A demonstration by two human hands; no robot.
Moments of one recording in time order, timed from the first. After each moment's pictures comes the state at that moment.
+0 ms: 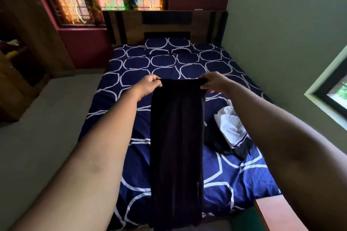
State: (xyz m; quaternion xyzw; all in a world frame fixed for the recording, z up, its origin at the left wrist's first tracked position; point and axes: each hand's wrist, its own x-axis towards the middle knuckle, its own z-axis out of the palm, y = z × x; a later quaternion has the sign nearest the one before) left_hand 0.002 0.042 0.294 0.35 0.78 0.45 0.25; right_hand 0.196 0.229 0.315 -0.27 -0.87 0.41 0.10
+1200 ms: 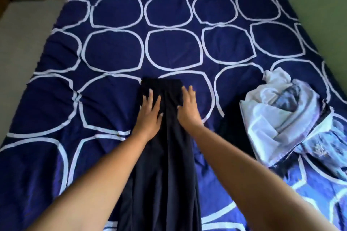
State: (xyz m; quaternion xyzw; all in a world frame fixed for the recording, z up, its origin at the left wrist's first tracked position) left_hand -0.063 0.183 -0.111 0.40 0.89 0.21 0.13; right_hand 0.028 0.312 -0.070 -0.34 -0.86 0.38 0.03
